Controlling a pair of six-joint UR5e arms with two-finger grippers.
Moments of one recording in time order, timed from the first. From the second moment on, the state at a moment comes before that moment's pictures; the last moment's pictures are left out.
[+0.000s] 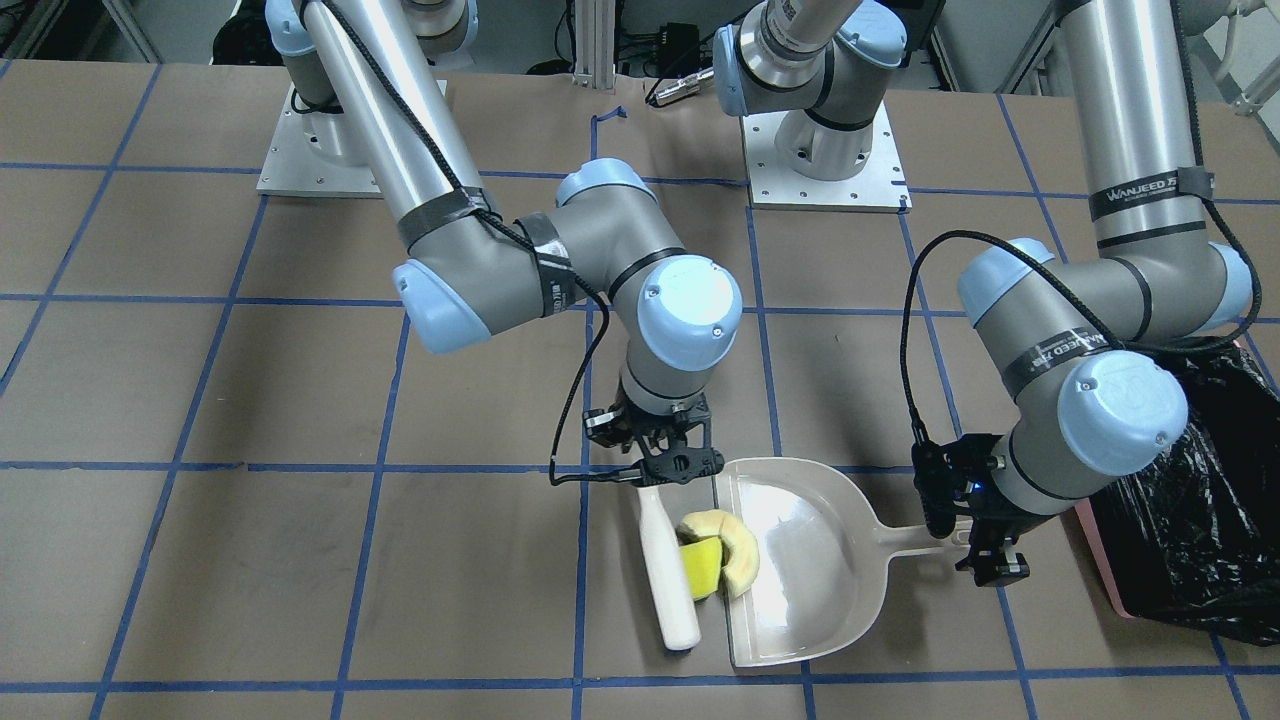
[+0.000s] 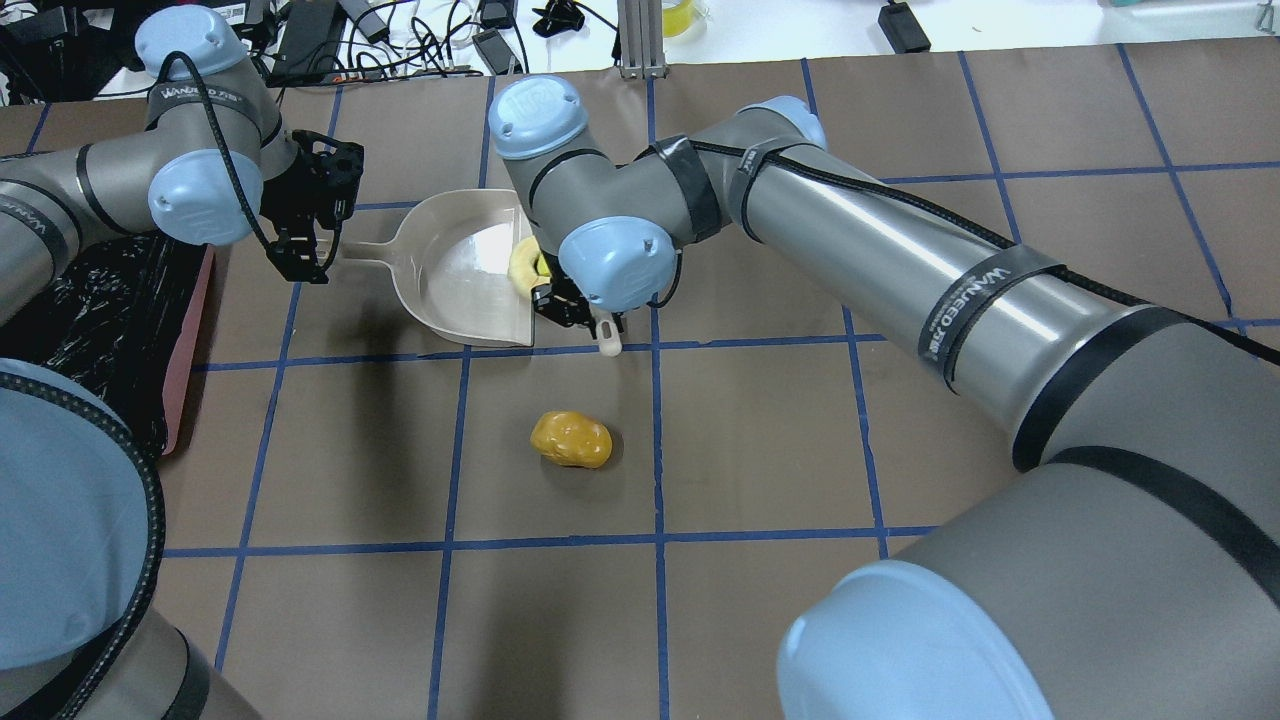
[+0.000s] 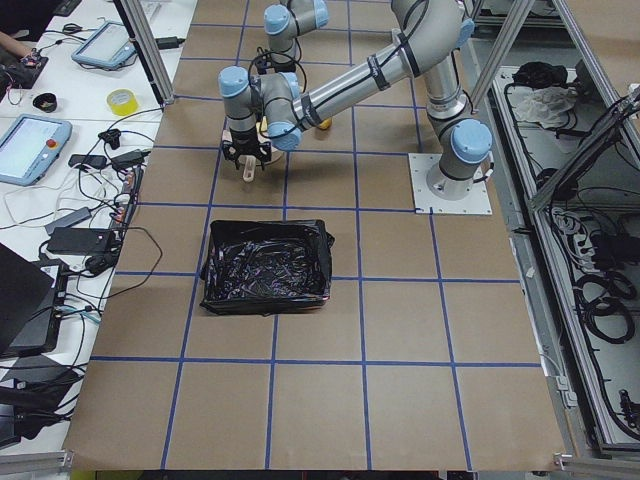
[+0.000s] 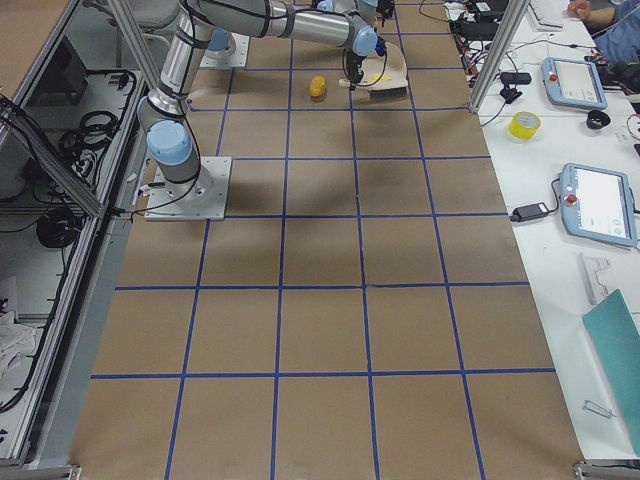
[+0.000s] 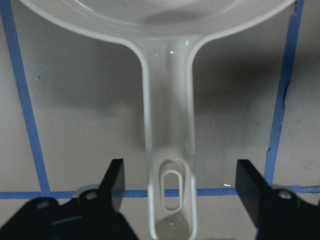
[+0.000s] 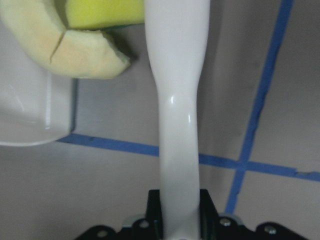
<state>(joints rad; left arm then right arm) -1.36 -2.07 -1.58 -1.06 1.66 1.78 2.08 -0.93 1.33 -1.89 -1.57 0.33</state>
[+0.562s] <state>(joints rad) -1.34 -2.08 -1.58 -1.05 1.66 1.78 2.16 -0.91 1.24 -1.89 -1.36 0.54</state>
